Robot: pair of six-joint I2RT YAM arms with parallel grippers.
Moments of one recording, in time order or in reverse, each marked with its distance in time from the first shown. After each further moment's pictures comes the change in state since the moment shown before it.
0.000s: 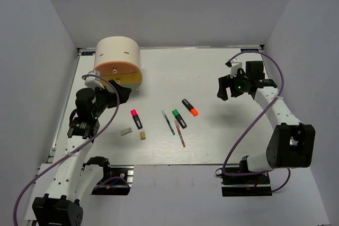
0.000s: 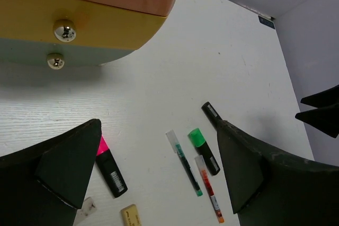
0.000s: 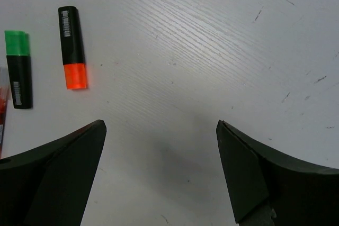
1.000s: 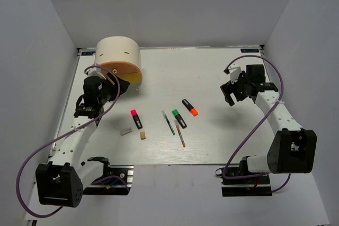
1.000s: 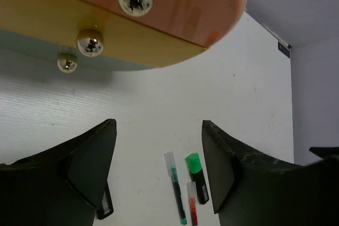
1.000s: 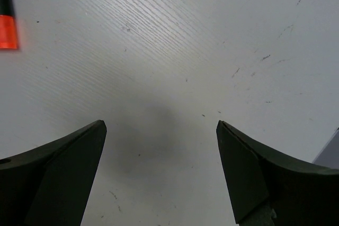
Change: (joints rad) left arm 0.001 0.282 0.068 0.071 -0.074 -0.159; right arm 0.001 -0.050 -0.048 -0.037 0.175 -0.253
